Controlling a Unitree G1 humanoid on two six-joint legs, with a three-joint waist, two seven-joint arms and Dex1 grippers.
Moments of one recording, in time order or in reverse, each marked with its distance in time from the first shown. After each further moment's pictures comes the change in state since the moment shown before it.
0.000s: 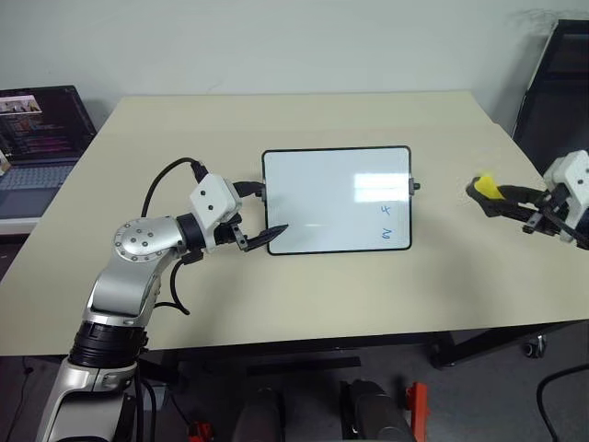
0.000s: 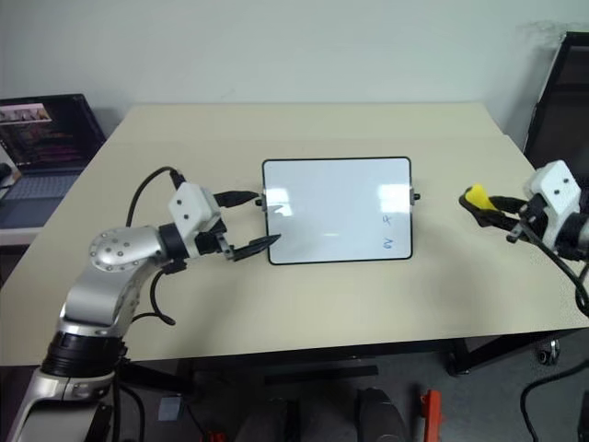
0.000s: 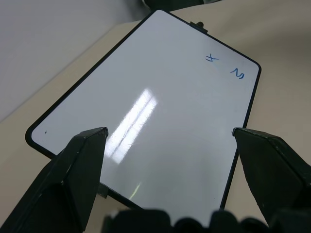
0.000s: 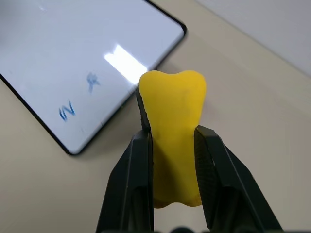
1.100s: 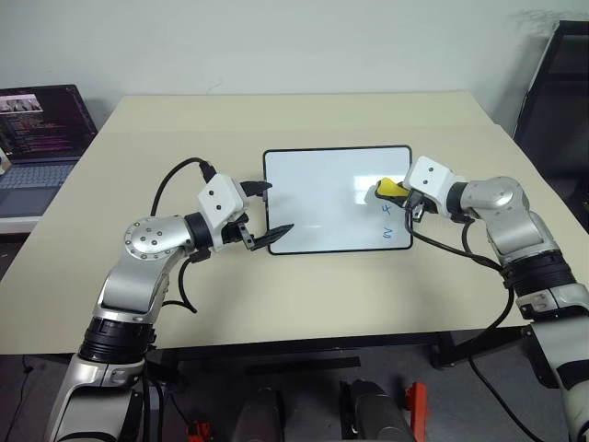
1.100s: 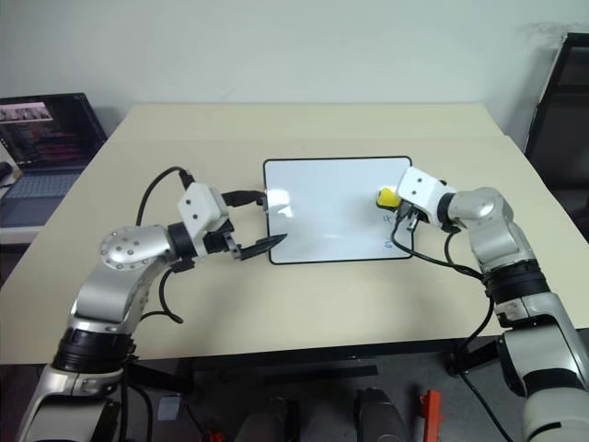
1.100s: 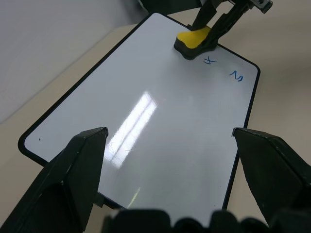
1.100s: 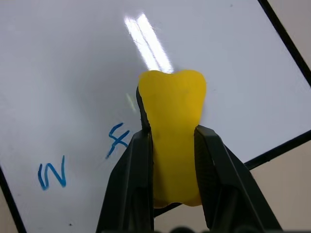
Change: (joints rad) left arm -0.004 -0.020 -0.018 0.010 0.021 -0.020 0.004; right arm -0.335 0.245 0.442 0.287 -0.447 -0.184 -0.172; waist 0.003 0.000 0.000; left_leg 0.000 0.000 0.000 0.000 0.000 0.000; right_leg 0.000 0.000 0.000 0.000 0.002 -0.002
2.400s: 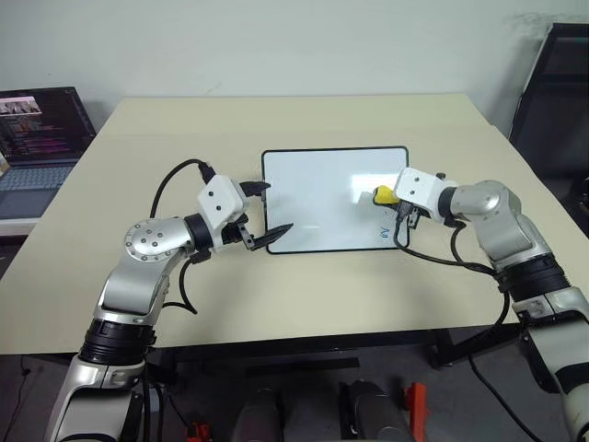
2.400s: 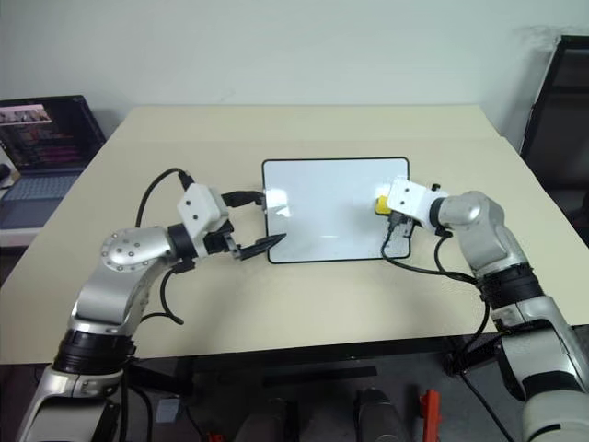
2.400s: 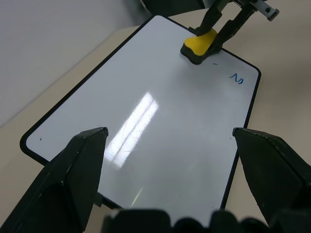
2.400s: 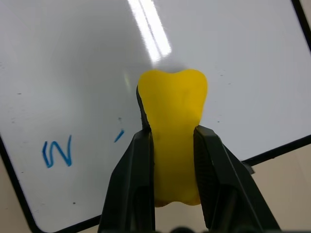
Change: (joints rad) left arm 0.006 -0.003 0.001 -0.002 0.001 0.001 0.018; right arm 0.049 0.001 0.040 -0.122 -0.083 0.088 0.016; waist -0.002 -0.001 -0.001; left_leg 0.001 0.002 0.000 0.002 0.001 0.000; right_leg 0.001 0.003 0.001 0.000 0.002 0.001
